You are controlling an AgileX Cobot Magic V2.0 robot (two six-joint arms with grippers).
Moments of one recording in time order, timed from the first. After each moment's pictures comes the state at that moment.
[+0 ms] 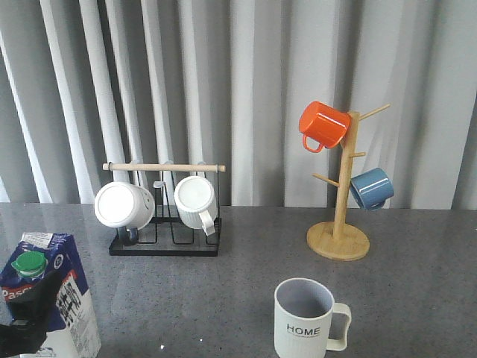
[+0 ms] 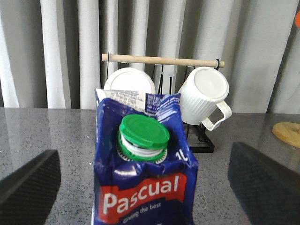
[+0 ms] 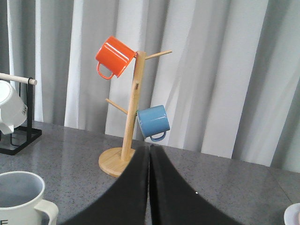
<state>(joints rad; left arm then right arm) -0.11 1.16 -0.42 0.05 -0.64 -0.14 0.02 0.58 -0.46 -0.26 -0.09 0.10</state>
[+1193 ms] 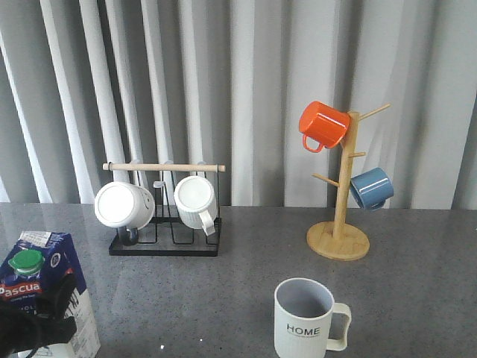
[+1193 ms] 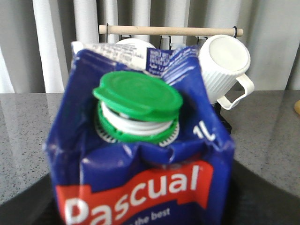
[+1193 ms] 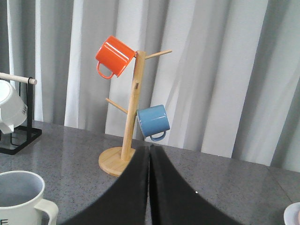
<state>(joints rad) -0.11 1.42 -0.49 0.04 -0.76 -0.09 0.02 0.58 -0.46 -0.26 -0.08 0.10</state>
